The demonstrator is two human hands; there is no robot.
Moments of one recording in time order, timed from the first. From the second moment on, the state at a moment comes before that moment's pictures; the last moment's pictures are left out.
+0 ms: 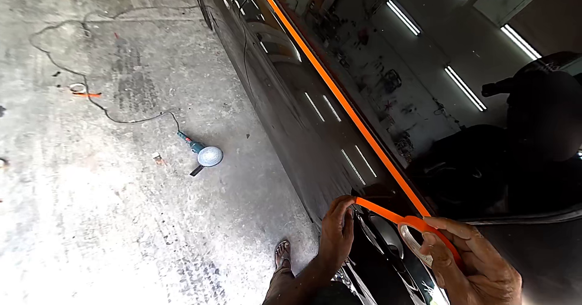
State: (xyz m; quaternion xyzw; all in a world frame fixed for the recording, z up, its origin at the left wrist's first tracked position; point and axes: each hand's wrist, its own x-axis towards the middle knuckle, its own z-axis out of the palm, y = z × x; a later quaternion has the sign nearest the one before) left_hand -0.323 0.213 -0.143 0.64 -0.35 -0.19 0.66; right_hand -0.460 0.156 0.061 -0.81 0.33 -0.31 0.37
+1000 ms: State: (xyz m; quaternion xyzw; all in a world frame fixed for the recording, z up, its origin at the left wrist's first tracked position) left_hand -0.304 0.206 -0.137 0.67 -0.46 -0.11 0.57; right_hand -0.512 0.160 0.021 -0.73 0.42 -0.37 0.40
